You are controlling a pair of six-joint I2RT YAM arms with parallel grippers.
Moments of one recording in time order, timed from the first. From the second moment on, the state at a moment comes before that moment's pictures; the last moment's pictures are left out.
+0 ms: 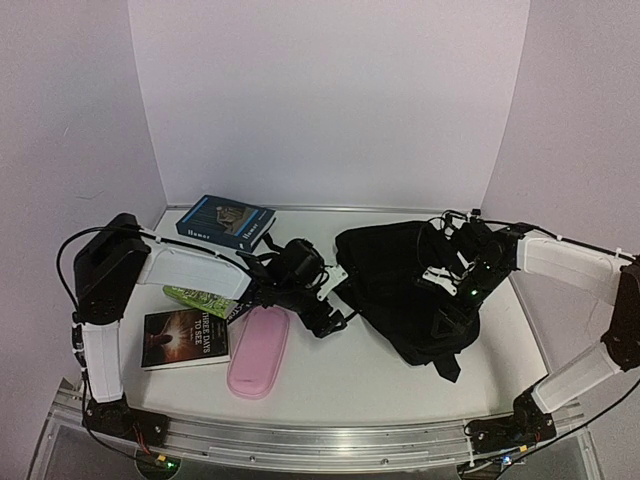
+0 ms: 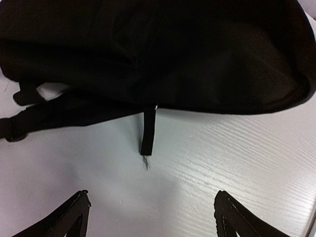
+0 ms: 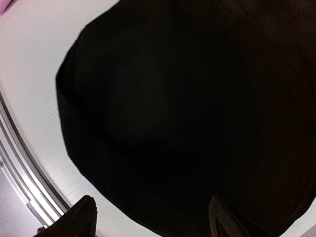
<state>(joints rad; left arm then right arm) -0.98 1.97 1.28 -0.12 0.12 0.06 0.43 1.43 1.01 -0.96 -0.25 -0.50</state>
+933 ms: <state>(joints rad) -1.08 2.22 1.48 -0.08 0.08 0.18 0.38 1.75 1.04 -0.96 -0.31 -0.51</state>
